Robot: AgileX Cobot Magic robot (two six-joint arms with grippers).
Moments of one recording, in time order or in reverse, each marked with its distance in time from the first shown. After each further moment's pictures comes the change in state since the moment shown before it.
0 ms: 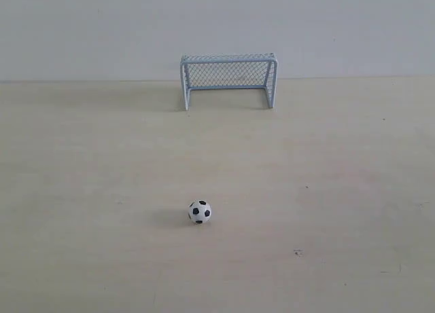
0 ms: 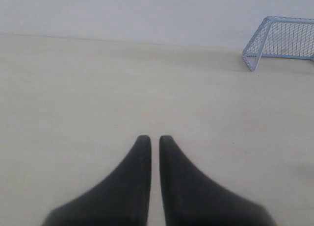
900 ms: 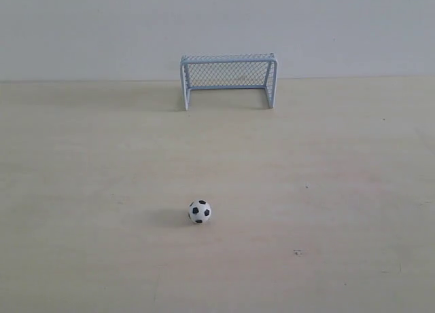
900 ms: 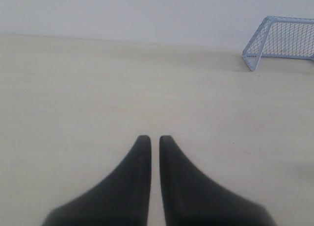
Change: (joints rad) left arm 0.000 0.000 0.000 0.000 0.000 0.000; right arm 0.000 0.000 0.000 0.000 0.000 0.000
